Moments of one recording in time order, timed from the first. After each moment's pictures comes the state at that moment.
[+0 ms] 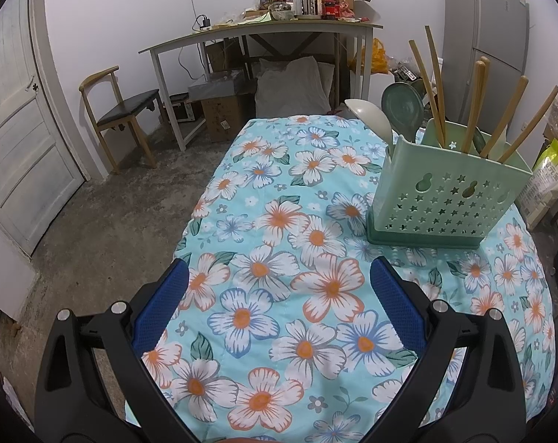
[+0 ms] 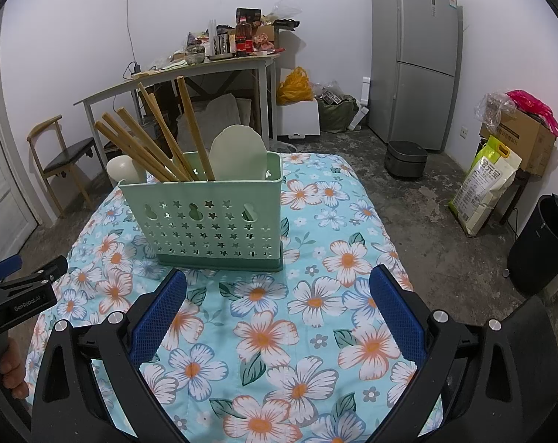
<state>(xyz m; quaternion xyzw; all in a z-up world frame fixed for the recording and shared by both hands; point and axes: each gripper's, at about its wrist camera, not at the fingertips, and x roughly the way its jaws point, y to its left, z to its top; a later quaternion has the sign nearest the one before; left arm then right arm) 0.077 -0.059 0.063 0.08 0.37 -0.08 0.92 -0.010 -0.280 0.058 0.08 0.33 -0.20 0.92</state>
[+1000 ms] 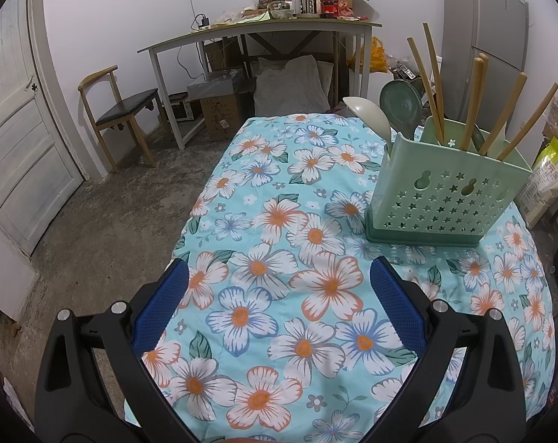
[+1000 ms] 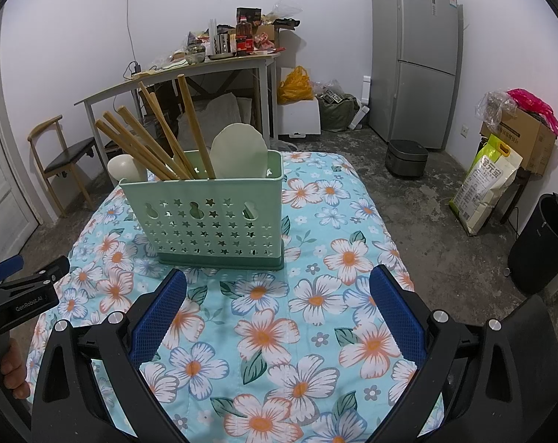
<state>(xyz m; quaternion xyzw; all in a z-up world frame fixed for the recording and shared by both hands) 0.078 -0.059 0.063 0.08 0.37 -0.08 0.92 -0.010 -0.279 0.057 0.08 0.33 -0.20 0.92</state>
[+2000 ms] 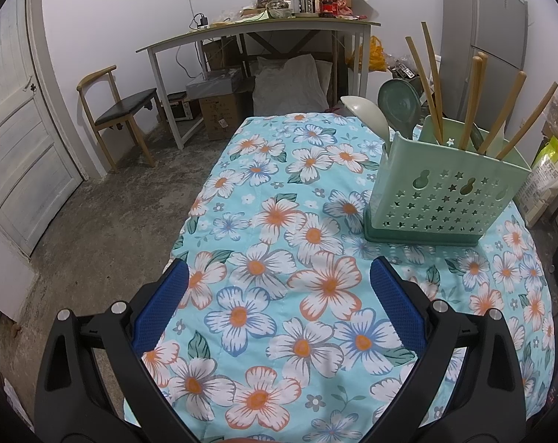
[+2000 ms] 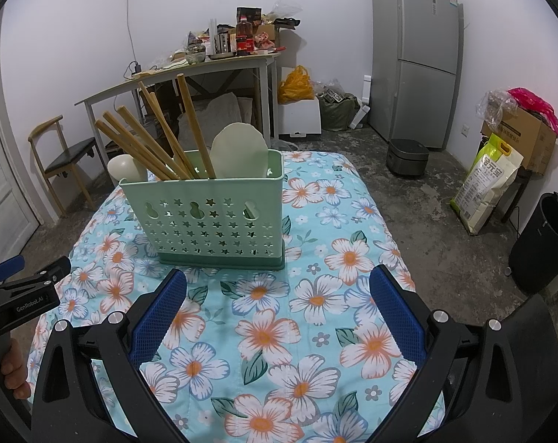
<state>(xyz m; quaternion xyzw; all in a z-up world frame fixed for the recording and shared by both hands) 0.078 -0.059 0.063 0.08 0.37 -0.08 0.92 -0.010 -0.279 0.058 0.08 0.33 -0.20 0.92</state>
